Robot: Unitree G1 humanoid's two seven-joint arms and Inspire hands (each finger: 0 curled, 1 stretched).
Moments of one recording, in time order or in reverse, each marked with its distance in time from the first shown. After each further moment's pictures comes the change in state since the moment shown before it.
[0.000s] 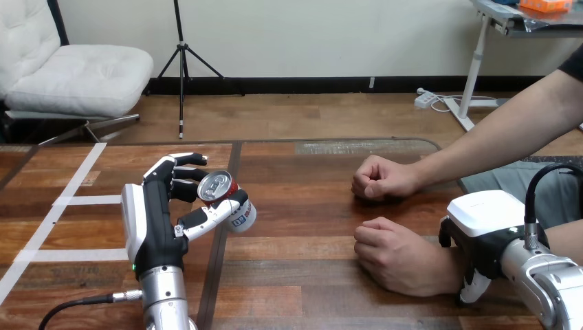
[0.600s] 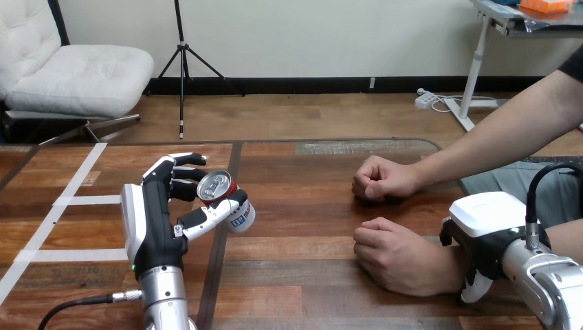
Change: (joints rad) left arm 0.000 0.000 0.000 0.000 -0.002 0.000 0.000; right arm -0.002 0.000 0.001 -0.001 0.003 0.015 0.024
